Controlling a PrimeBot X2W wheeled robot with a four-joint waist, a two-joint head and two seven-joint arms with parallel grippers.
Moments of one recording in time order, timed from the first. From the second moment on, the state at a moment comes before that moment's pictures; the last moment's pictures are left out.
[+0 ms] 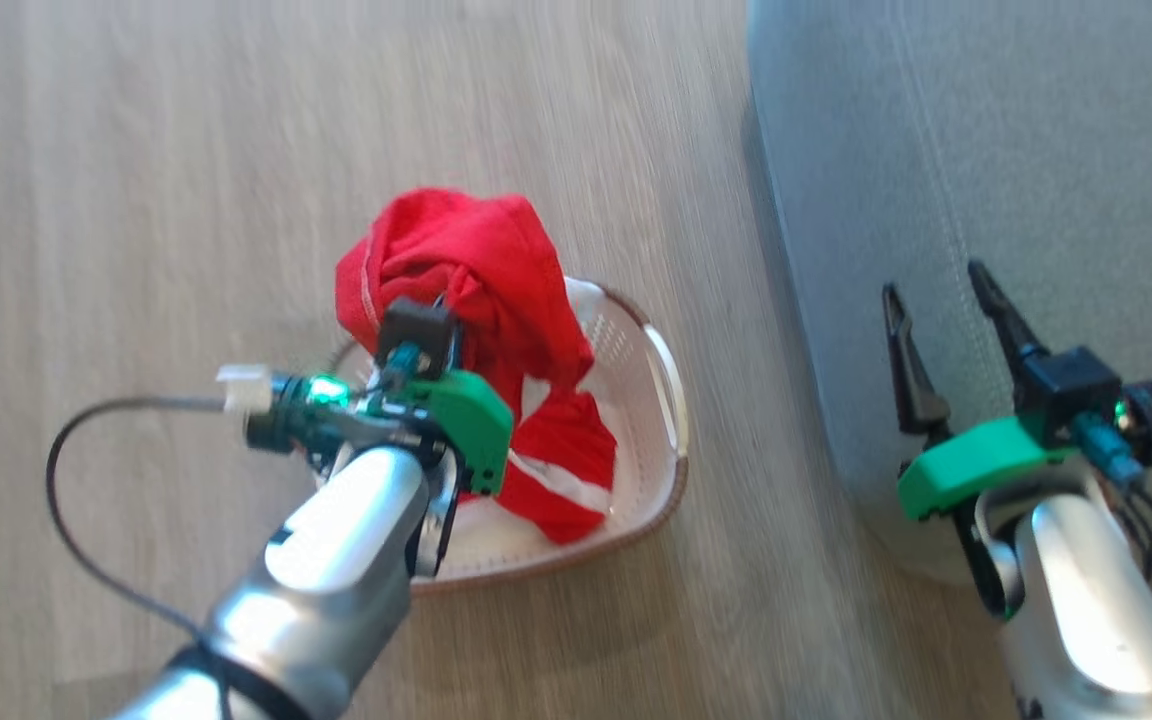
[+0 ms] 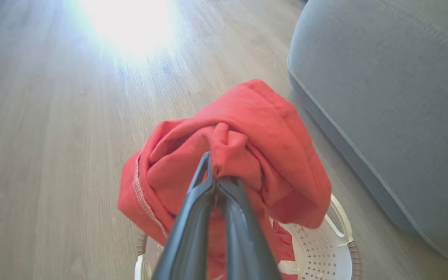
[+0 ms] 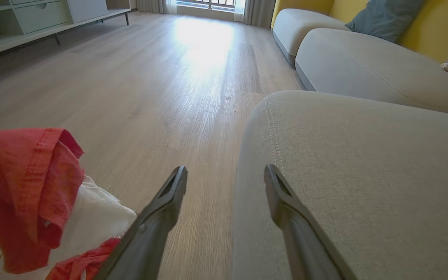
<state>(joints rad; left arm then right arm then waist) -0.73 0.07 -0.88 0.83 -0.65 0.38 -0.25 -0.30 -0.10 0.03 0.34 0.02 0.12 -0.26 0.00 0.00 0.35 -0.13</state>
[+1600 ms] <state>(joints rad) -0.28 0.05 -0.44 -0.24 -0.21 0.12 -0.26 -0.09 -0.09 0.08 0.30 0.01 0.12 -0.26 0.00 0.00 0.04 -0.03</state>
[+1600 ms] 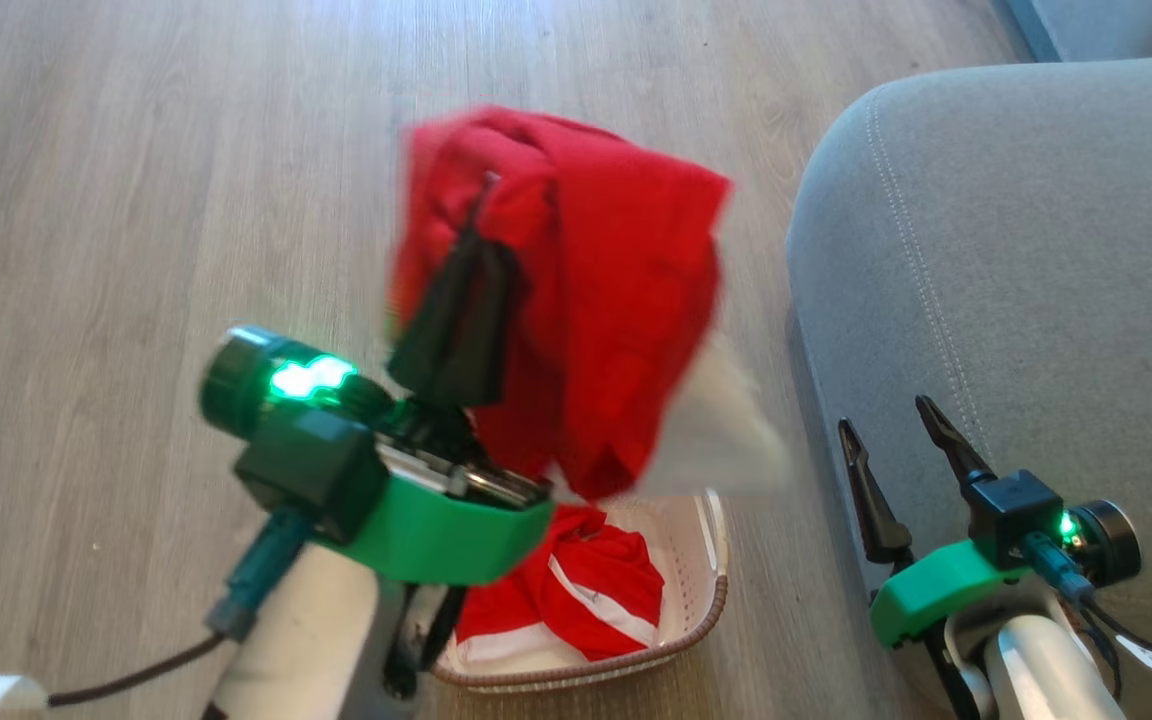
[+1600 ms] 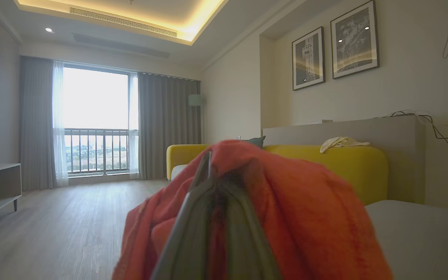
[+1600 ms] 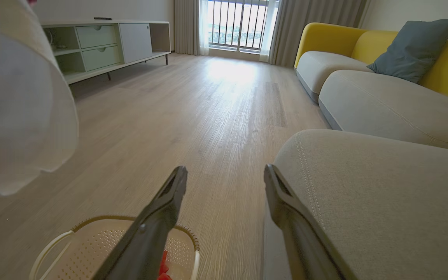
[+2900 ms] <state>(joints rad) -0.29 0.05 -0.44 -0.19 -0.20 0.15 -0.26 -0.10 -0.34 0.48 -0.06 0.10 0.12 -0.26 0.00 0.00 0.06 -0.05</state>
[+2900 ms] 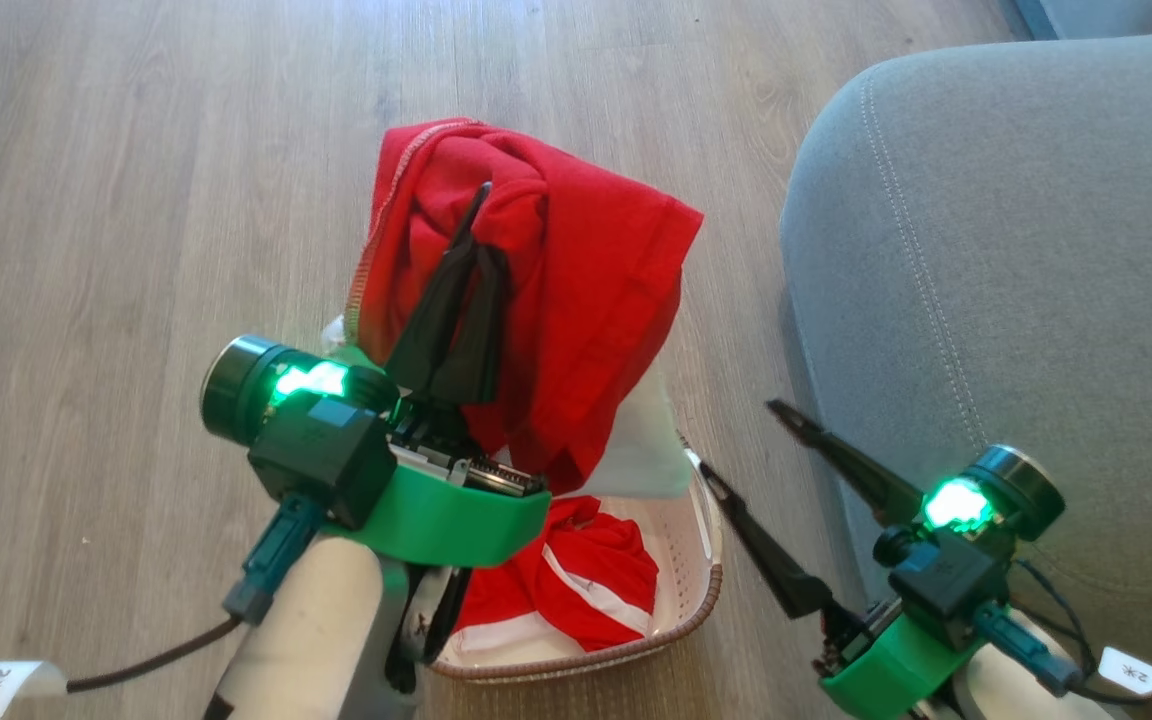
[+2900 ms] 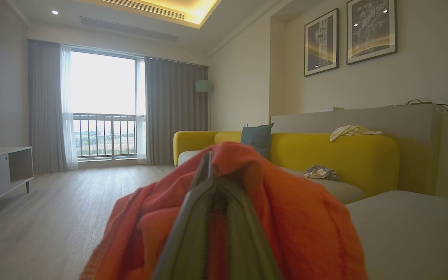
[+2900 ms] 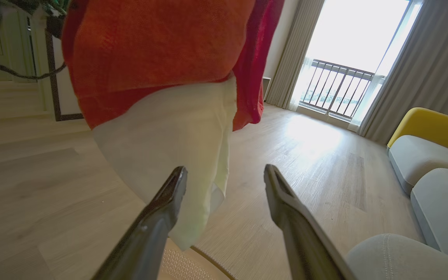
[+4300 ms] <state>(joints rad) -0.29 0.05 -0.67 -0.12 -0.19 0.05 -0.26 -0.35 -0.39 0.72 0.08 0.11 0.12 -0.26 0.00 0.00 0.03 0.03</state>
